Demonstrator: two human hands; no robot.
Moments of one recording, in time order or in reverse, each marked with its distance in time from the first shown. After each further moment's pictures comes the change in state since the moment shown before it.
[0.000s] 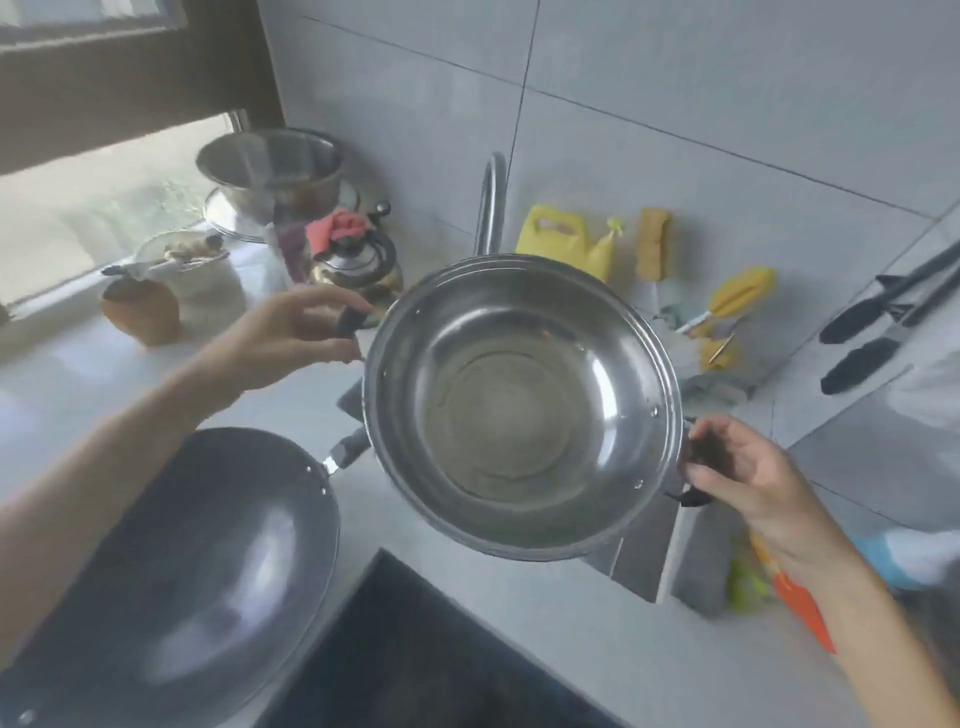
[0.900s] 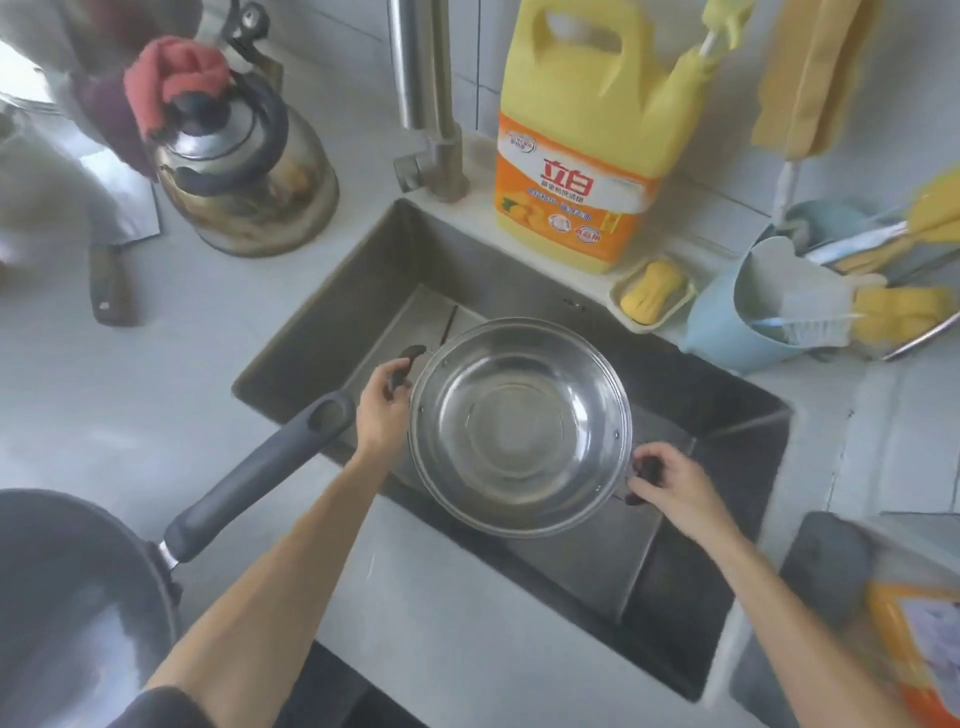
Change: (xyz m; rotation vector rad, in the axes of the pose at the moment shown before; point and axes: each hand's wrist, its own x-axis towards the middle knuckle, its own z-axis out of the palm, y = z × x) left_hand 0.186 -0.267 0.234 -0.078 0.426 -0.665; right_hand 0.195 0.296 -0.010 -0.279 -0.060 0.513
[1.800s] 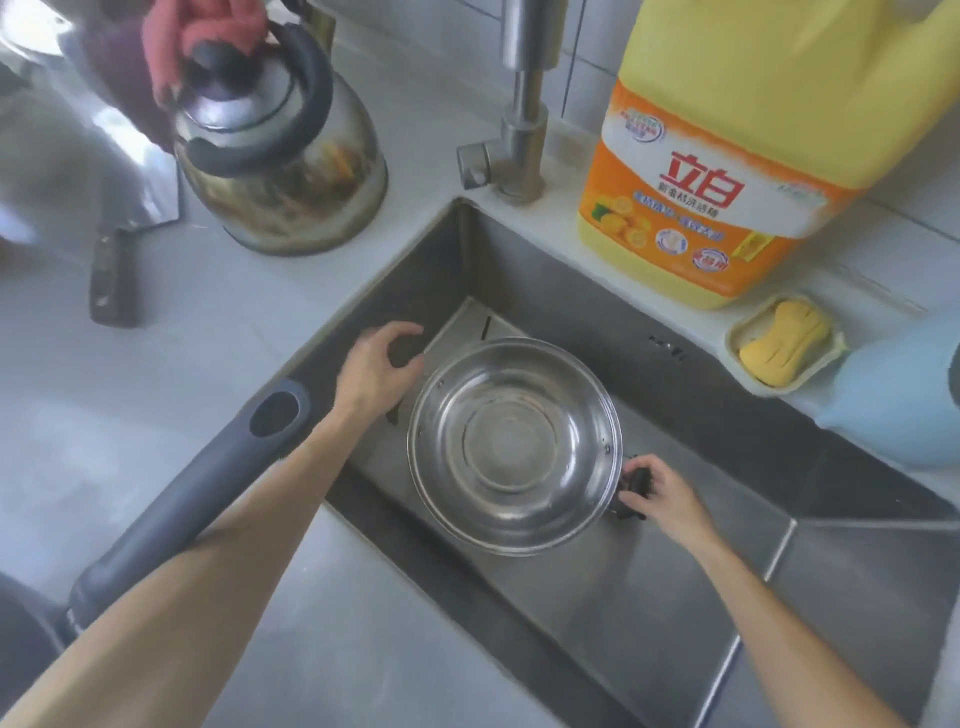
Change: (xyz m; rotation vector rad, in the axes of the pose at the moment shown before) left_hand 0.126 -0.001 -0.043 0.417 -0.038 0.230; right_hand 0.146 0.003 0.079 -0.010 -0.116 -0.048
